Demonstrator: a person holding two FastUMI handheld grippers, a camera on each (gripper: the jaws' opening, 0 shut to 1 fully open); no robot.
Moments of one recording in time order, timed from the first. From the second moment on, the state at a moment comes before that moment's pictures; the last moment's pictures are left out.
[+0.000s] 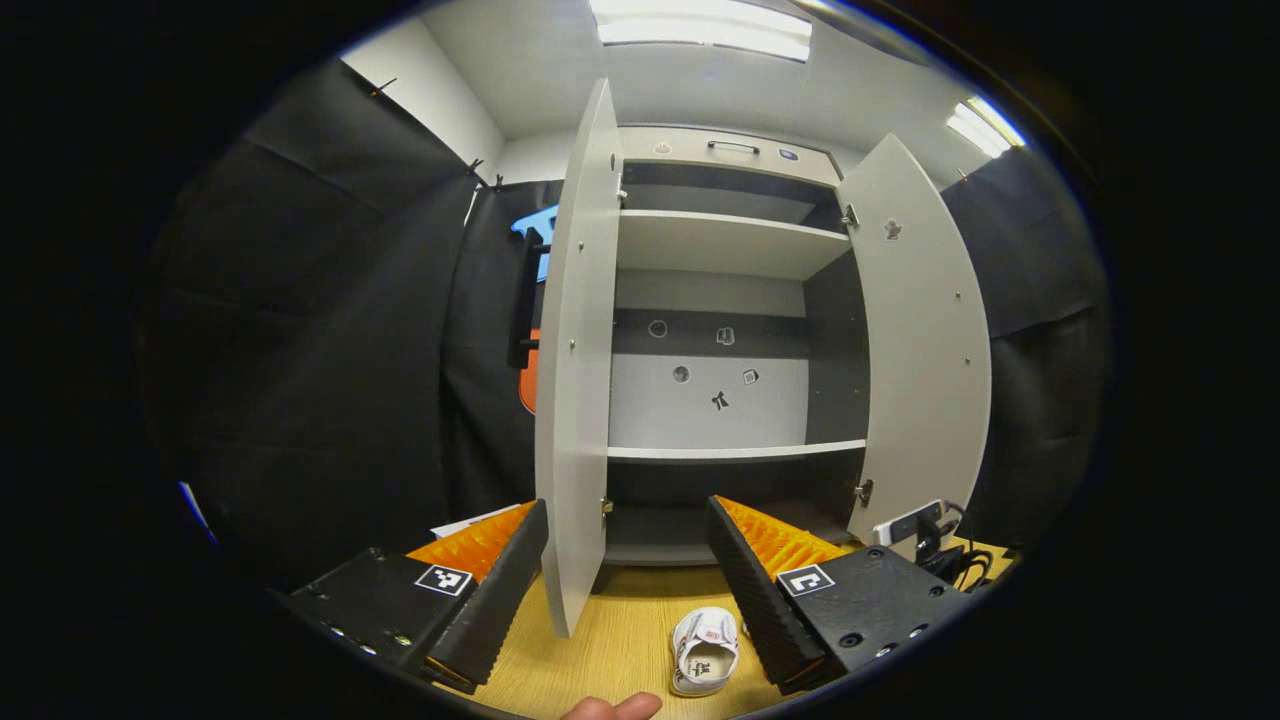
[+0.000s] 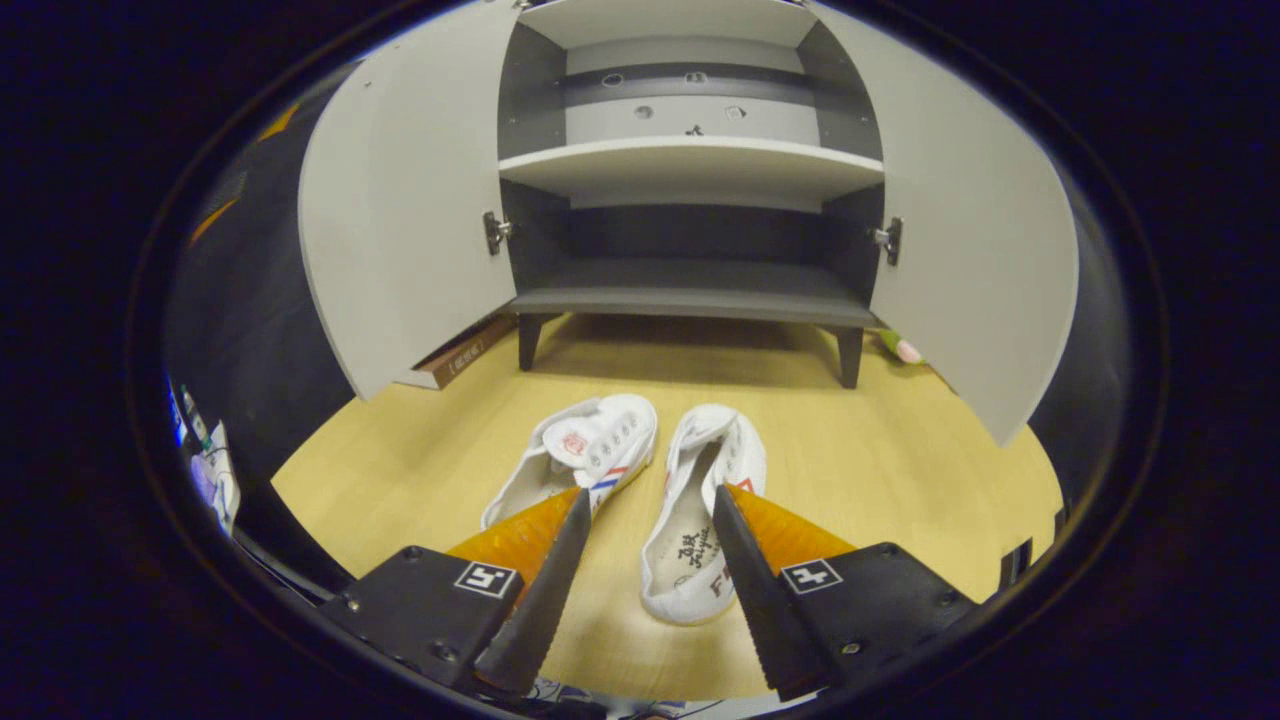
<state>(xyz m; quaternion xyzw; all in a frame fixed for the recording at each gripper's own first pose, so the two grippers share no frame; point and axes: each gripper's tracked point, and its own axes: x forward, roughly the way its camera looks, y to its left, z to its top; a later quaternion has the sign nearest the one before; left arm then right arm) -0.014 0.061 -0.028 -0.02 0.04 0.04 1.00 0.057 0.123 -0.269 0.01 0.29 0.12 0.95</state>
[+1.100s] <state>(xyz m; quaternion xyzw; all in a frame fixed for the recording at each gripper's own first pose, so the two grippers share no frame) 0.001 0.067 -0.079 -0.03 0.10 0.04 0.99 0.128 0.112 -0.314 -0.03 0.28 0.09 0.96</state>
